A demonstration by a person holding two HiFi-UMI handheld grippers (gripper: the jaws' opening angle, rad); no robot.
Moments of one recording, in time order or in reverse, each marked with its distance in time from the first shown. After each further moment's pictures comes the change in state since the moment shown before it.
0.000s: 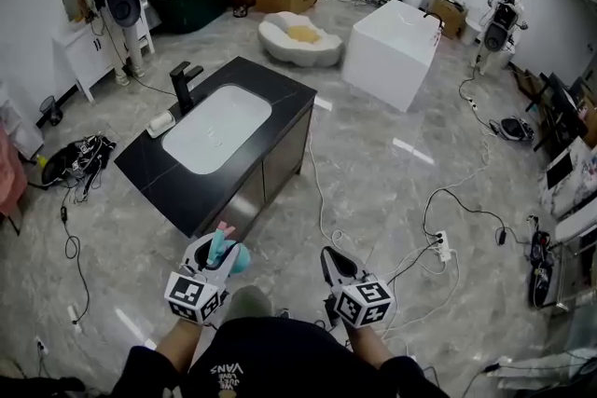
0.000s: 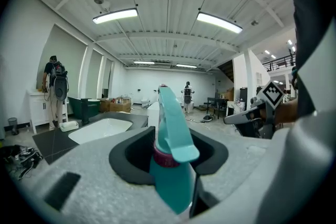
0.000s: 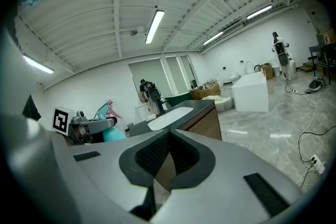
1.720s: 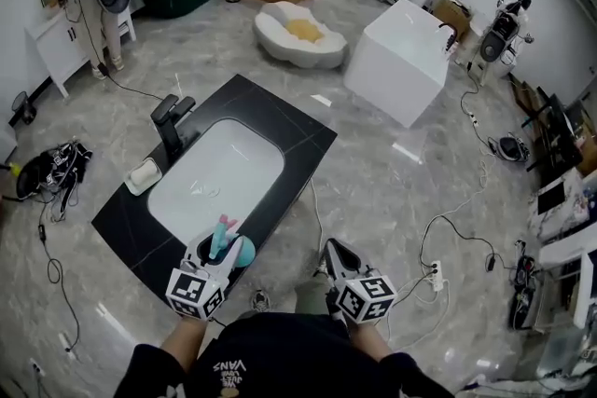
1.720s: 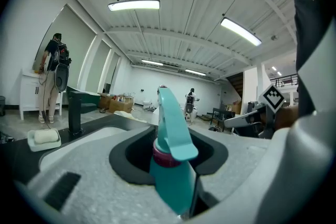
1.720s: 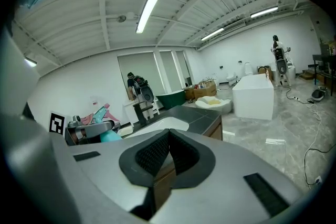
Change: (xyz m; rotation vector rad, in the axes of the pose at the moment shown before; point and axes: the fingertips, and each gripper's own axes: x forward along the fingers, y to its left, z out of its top) left arm 0.215 0.232 0.039 -0.139 -0.049 -0.019; right arm 0.285 -0.076 0.120 -0.024 0.050 -0.084
